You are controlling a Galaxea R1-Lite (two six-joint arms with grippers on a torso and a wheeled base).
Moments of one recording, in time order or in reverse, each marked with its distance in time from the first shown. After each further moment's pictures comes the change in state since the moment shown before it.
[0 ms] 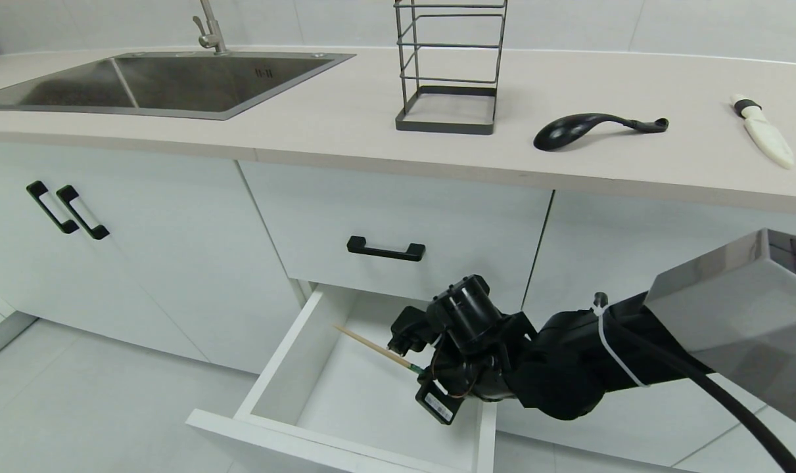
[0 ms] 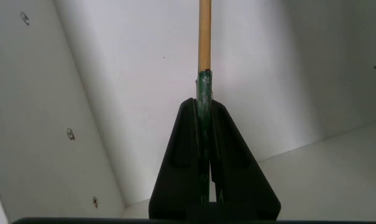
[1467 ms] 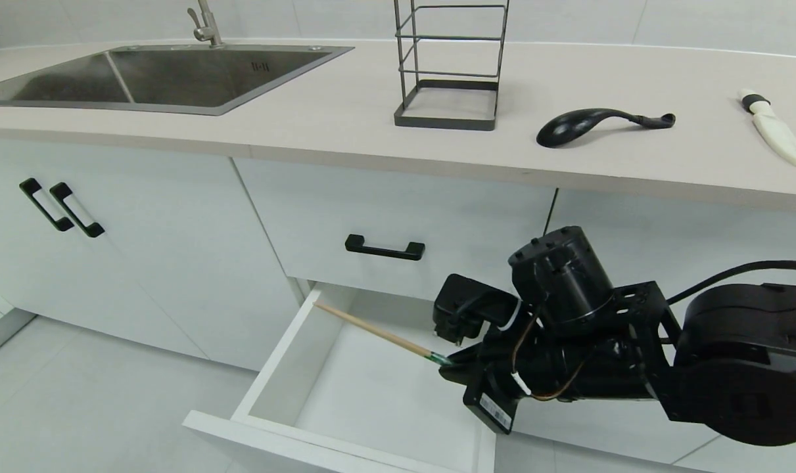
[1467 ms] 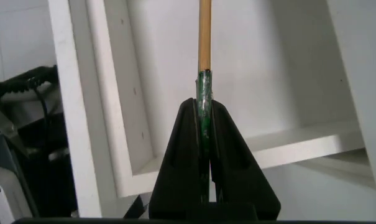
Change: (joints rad) left arm -0.001 0.000 0.000 0.000 0.000 0.000; right arm 0.024 -0.367 0.195 0.035 0.113 -0.057
